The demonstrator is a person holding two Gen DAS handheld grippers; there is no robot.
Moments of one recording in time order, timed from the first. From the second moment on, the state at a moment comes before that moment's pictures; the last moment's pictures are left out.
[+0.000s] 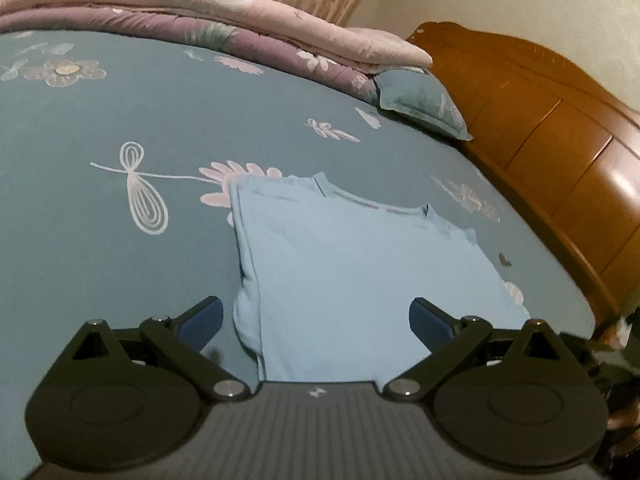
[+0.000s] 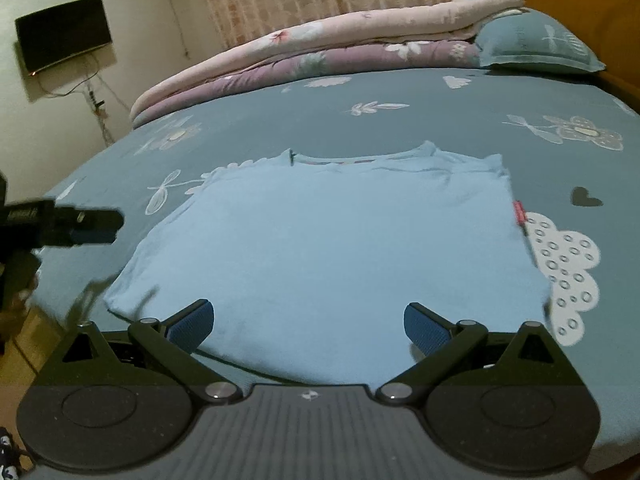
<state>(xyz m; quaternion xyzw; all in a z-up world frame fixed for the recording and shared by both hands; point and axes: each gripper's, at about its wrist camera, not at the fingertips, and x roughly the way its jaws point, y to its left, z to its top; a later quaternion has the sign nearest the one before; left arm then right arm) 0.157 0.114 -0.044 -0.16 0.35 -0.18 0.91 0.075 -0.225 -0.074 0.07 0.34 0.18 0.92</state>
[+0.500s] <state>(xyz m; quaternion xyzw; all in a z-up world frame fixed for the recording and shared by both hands) 0.257 0.138 -0.077 -0.25 0.42 -0.23 0.84 0.125 -0.186 -0.073 0.04 0.35 0.22 0.91</state>
